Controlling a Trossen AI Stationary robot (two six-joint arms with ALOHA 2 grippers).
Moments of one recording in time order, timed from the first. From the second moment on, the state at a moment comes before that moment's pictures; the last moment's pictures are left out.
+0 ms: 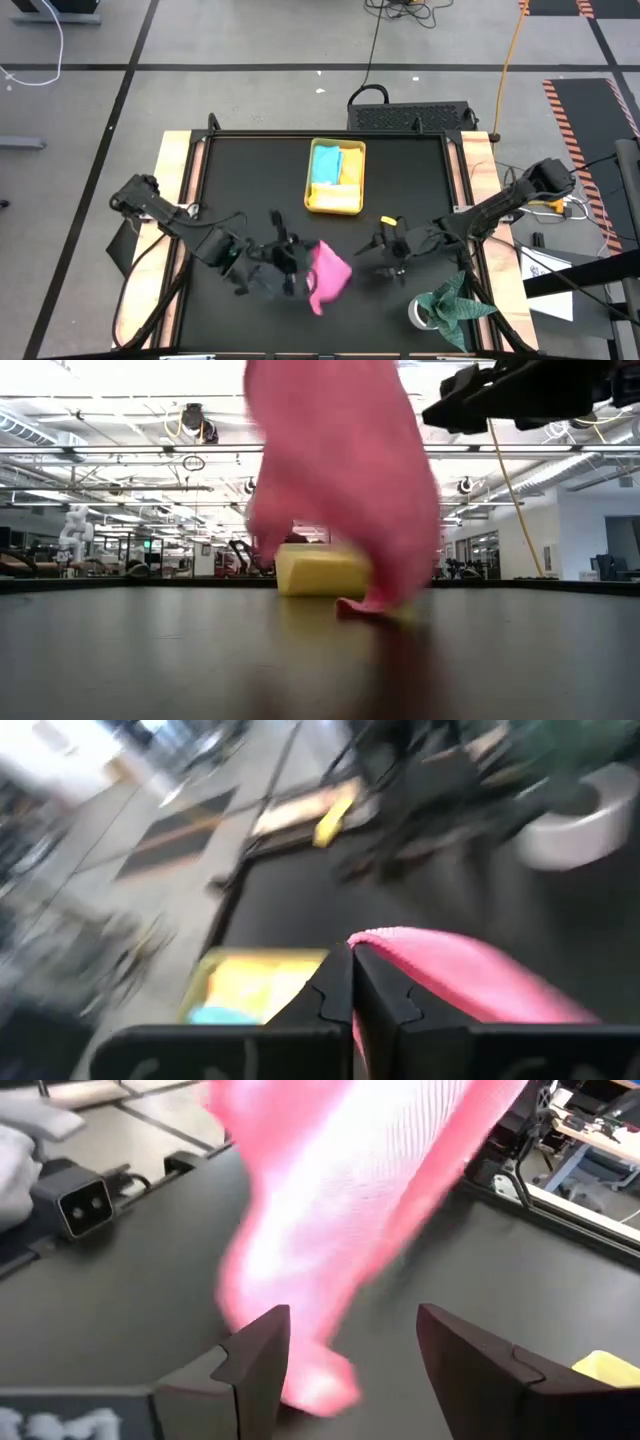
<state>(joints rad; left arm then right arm) -0.53 1.68 1.70 -0.73 -0.83 -0.06 0.40 1.27 0.52 0.38 0.13 -0.22</state>
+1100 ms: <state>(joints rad) -0.25 1.49 1.02 -0.87 -0.40 -0.46 0.35 1.27 0.41 0.51 0.13 -0.21</state>
